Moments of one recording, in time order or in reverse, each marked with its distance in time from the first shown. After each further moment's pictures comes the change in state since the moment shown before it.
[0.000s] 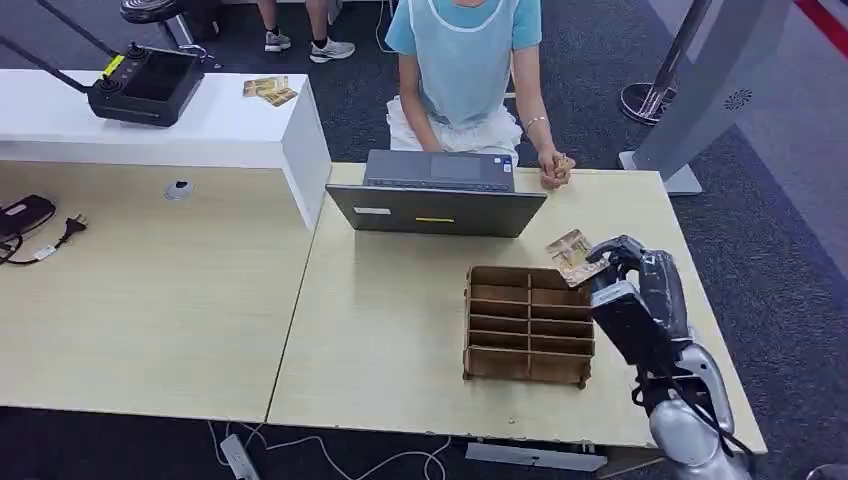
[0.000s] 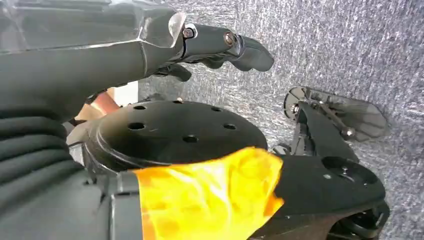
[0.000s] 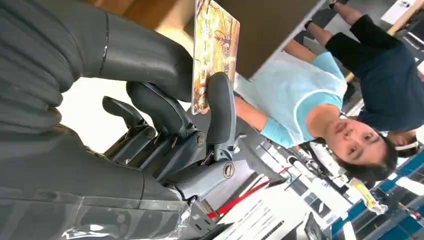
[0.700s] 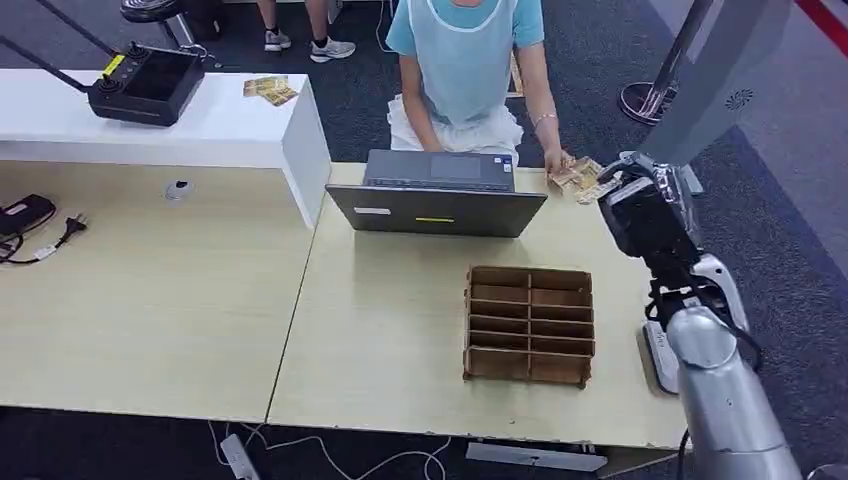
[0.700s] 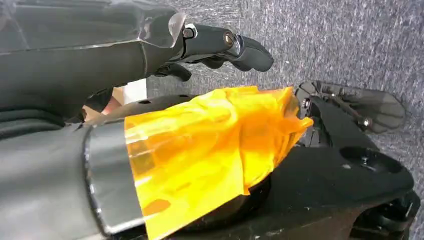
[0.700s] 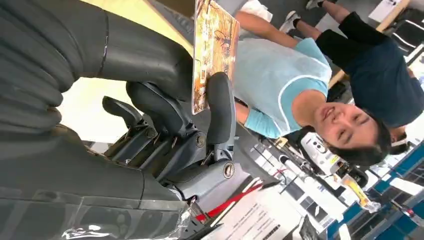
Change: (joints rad) left arm 0.002 0.004 -0.008 0.000 -0.045 -0.031 0.035; right arm -0.316 -0.018 -0.002 0.198 -0.096 0.111 0.062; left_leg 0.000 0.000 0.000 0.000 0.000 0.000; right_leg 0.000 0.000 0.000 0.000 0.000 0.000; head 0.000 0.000
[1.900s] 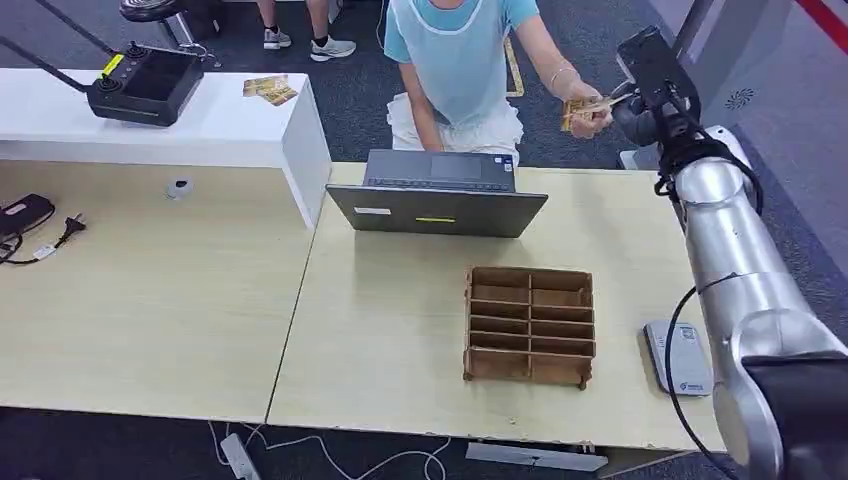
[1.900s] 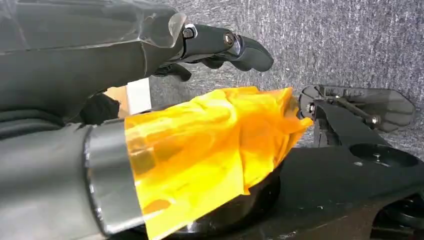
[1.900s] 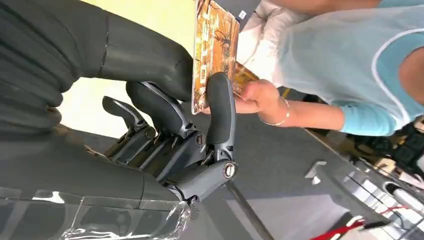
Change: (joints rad) left arm 0.001 0.014 -0.037 0.001 -0.077 -0.029 0.018; right arm -0.589 0.030 0.077 0.767 -0.079 0.056 0.190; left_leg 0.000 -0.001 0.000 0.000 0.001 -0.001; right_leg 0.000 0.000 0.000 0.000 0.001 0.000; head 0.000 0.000
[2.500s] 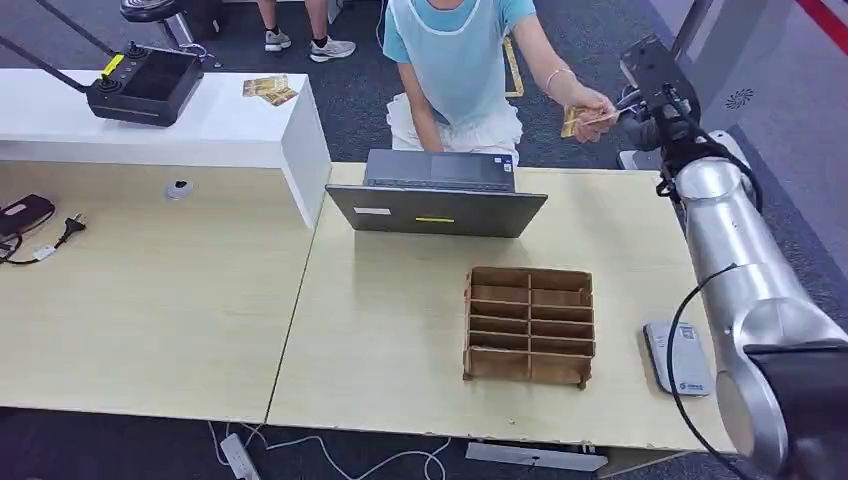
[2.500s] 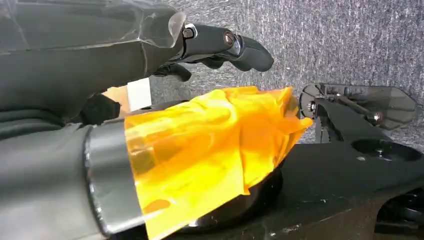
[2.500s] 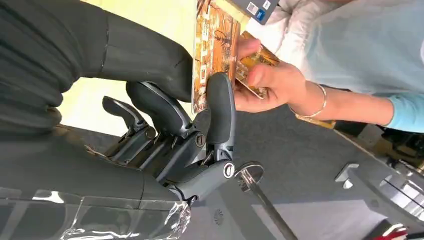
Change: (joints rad) left arm 0.000 -0.003 -0.003 0.005 -0.003 0.003 0.001; right arm -0.039 0.002 0.000 0.119 0.029 -0.021 0.016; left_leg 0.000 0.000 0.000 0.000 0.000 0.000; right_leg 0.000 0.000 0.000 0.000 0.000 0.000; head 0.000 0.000
